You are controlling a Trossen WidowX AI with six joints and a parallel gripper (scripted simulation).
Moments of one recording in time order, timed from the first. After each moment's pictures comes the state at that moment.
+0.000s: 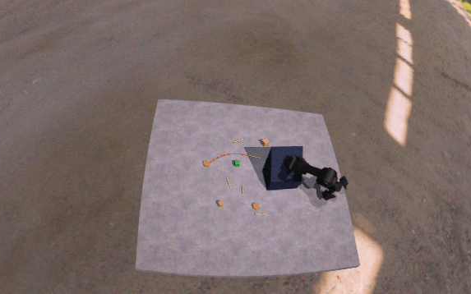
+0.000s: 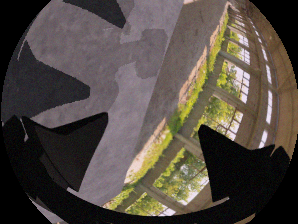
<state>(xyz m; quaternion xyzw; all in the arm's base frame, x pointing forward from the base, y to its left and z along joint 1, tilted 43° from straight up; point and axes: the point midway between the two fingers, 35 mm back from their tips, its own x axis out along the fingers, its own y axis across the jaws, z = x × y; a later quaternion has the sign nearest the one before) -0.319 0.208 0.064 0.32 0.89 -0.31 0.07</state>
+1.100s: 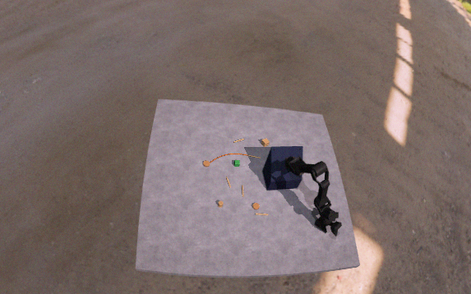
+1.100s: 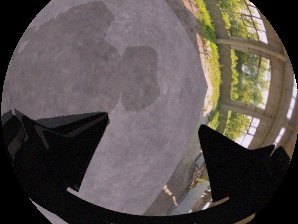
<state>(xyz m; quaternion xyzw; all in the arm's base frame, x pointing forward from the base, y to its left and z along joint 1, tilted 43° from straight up) -0.168 0.396 0.228 0.45 0.64 -0.54 -0.32</state>
